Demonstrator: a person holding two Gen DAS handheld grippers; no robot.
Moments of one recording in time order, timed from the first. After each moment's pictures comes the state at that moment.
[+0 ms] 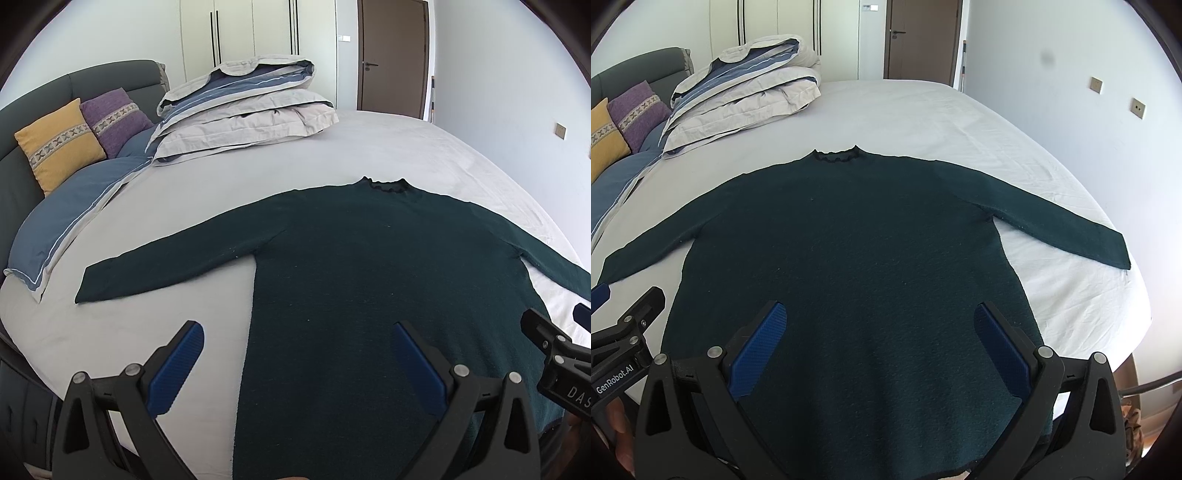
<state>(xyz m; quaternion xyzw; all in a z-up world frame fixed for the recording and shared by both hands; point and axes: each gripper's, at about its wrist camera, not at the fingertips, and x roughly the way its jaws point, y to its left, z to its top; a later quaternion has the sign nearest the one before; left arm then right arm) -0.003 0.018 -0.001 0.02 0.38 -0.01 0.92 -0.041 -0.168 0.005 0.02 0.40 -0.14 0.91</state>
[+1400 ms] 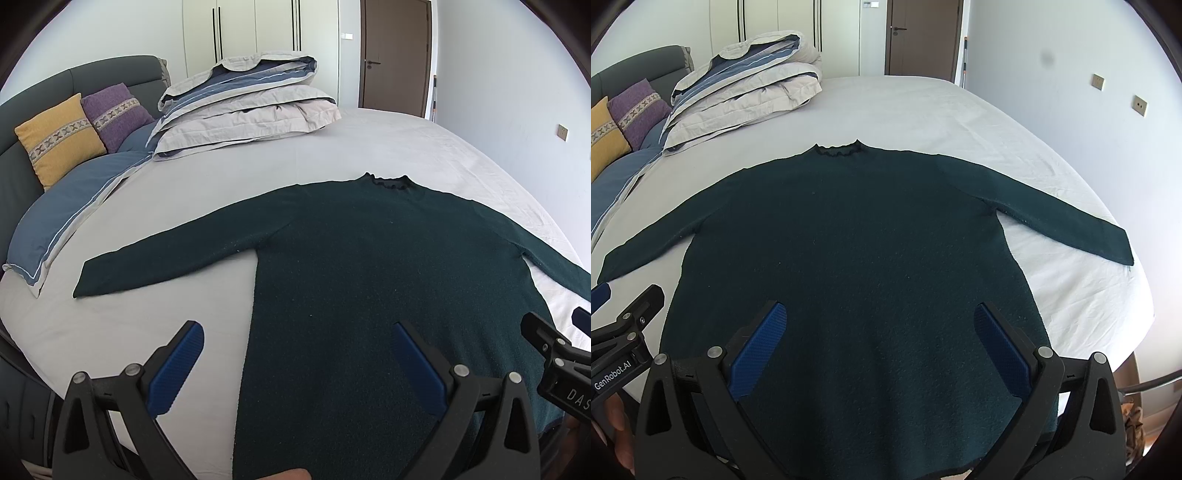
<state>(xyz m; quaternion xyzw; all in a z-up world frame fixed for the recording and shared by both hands) -0.009 0.027 -0.007 0.02 0.38 -0.01 0.92 -0.042 -0.163 -0.004 0.02 0.40 -0.14 0.91</state>
